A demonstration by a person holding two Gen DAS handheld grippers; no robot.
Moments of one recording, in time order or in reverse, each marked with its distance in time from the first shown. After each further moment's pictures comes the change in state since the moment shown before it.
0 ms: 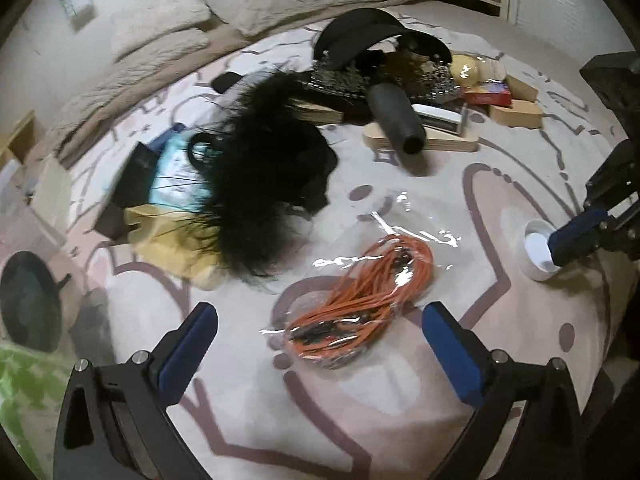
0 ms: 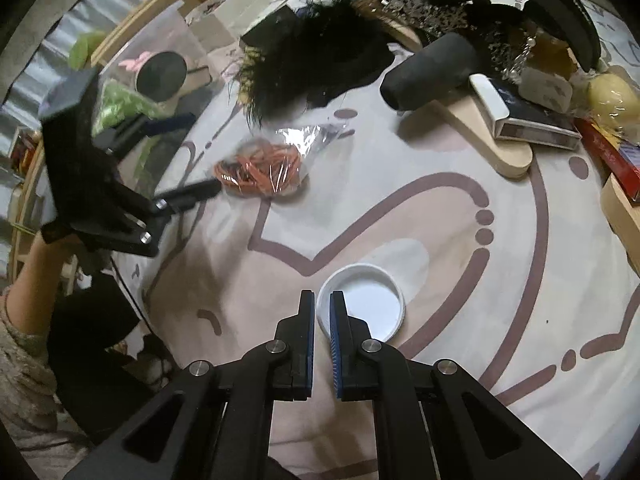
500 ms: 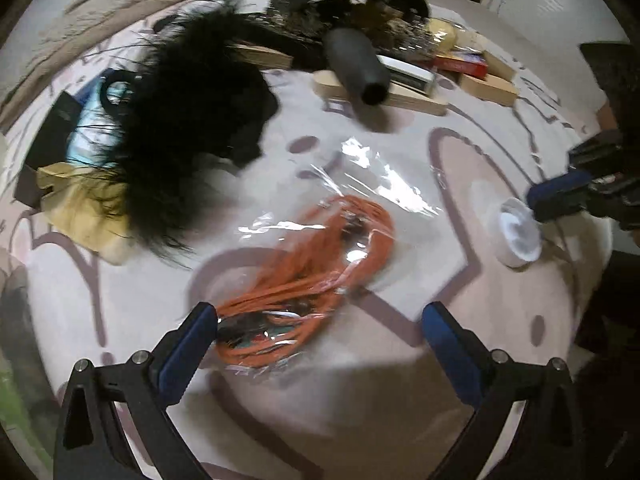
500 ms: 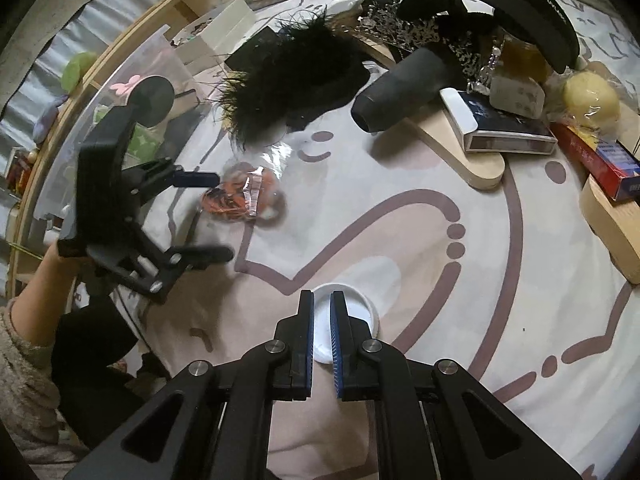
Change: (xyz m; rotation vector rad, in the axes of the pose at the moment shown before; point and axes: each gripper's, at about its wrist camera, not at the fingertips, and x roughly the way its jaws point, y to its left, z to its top) left arm 0.037 -0.016 -0.002 -0.021 0.155 -0.239; right arm -0.008 -0.014 0.005 0.035 -0.051 -0.030
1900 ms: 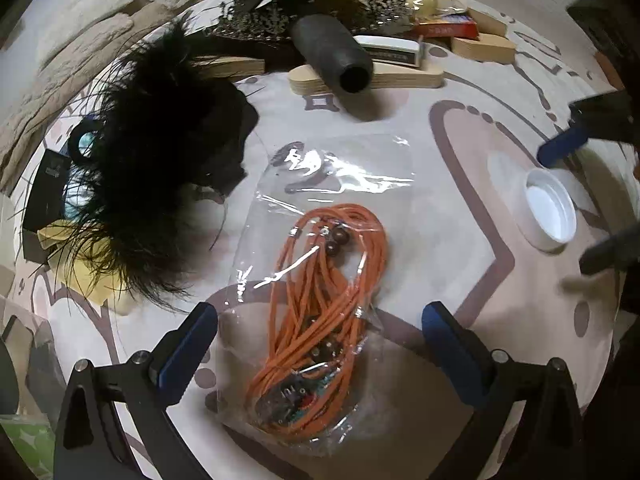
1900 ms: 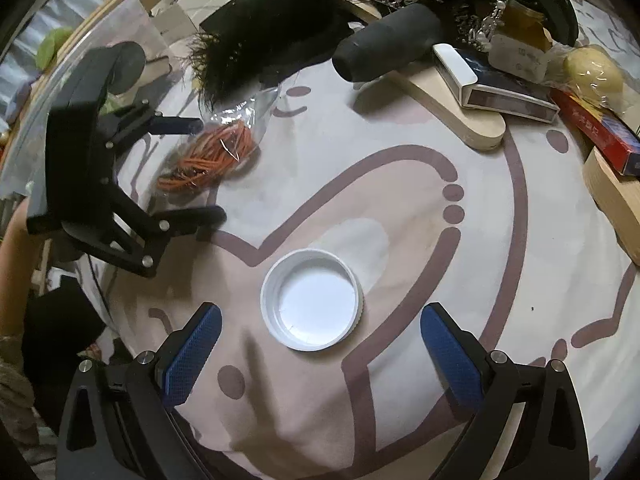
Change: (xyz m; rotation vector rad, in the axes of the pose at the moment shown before) left arm 0.020 -0.006 0.011 0.143 0.017 0.136; right arm 0.026 0.001 -0.012 -0.013 0.095 -0.108
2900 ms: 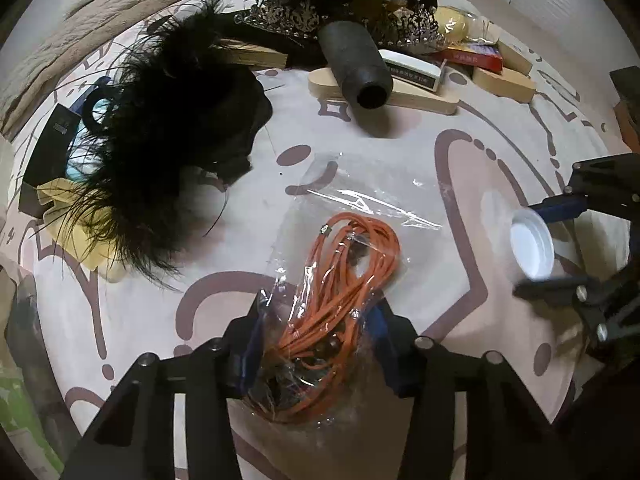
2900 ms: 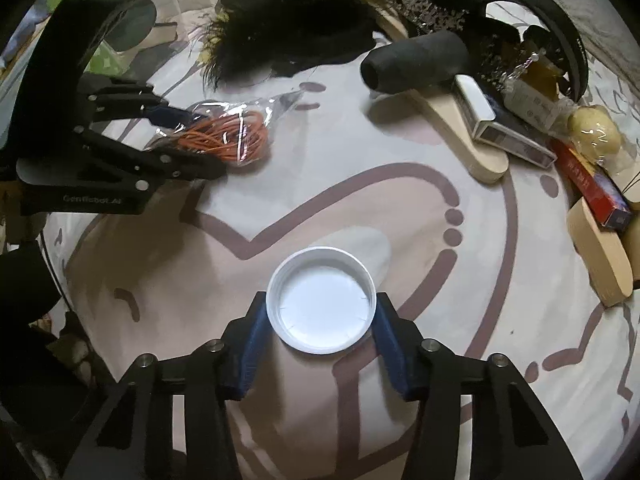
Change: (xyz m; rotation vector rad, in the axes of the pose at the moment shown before) left arm -0.016 0.017 0.003 -0.164 0.021 -0.044; right arm 0.007 0.020 0.000 -0.159 -0.021 -0.148
